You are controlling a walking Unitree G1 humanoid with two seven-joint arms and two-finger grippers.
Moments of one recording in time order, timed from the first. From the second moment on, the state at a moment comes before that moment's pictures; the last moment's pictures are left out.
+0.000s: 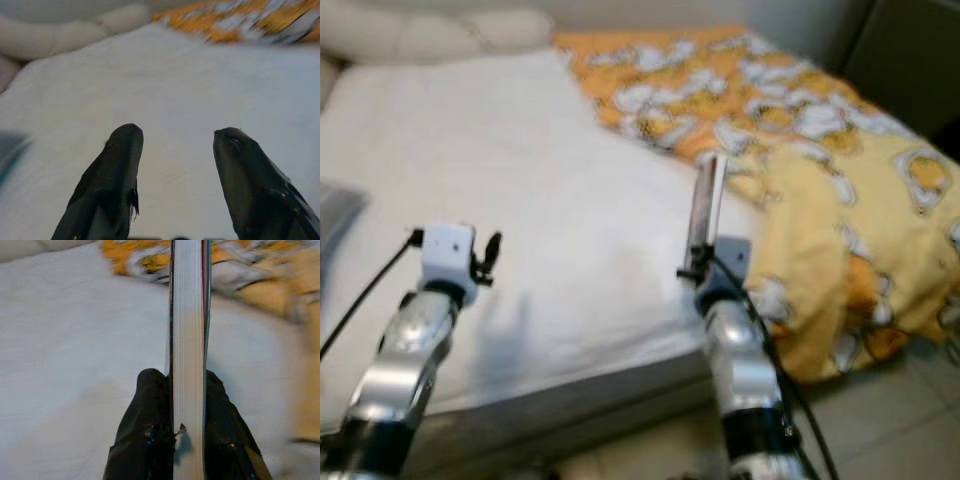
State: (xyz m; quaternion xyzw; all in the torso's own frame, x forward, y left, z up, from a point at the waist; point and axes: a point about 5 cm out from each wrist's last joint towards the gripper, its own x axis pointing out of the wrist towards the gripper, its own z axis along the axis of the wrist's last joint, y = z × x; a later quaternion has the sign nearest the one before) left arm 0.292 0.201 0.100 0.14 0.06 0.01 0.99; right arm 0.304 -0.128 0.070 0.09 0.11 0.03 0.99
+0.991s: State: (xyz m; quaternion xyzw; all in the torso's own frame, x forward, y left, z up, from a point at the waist) left arm 0.298 0.197 0.112 0.13 0.03 0.01 0.99; right arm 0.309 -0.115 0.075 0.09 0.11 0.07 0.99
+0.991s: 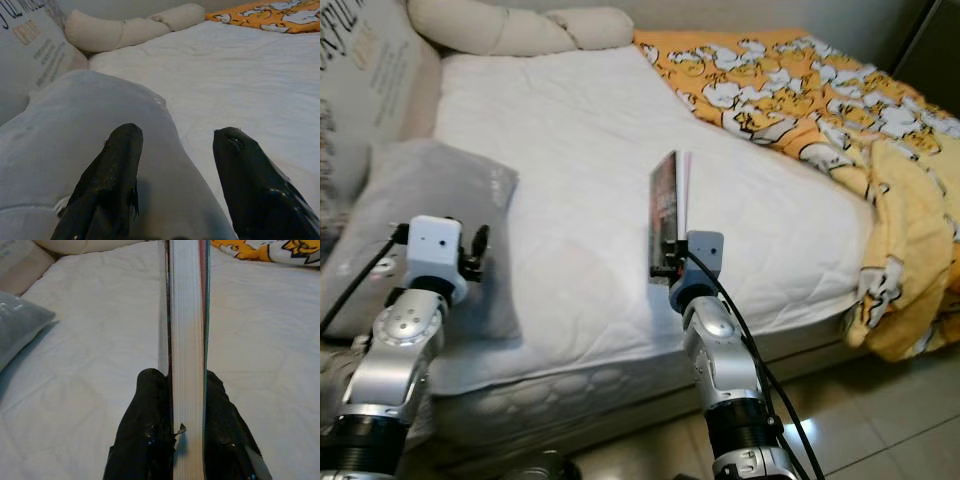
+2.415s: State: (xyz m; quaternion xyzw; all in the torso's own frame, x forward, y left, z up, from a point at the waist) left arm 0.302 0.186 0.110 0.11 0.03 -0.02 0.99; right arm 0.310 -0.135 0.076 0.07 0.11 0.04 0.99
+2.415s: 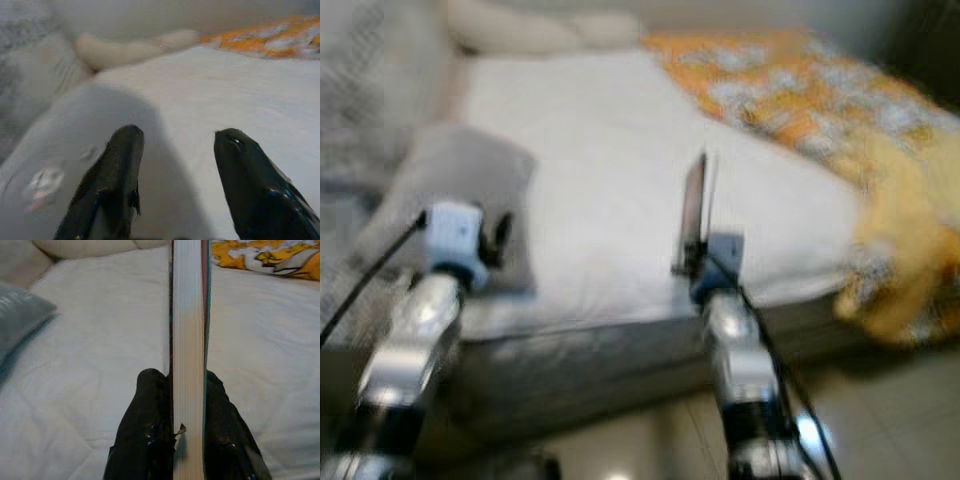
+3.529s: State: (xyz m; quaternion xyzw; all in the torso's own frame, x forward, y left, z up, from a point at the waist) left arm 0.304 0.196 0.115 0.12 0.03 -0.01 0.99; right arm 0.314 -0.113 0.081 0.06 0.11 0.09 0.99
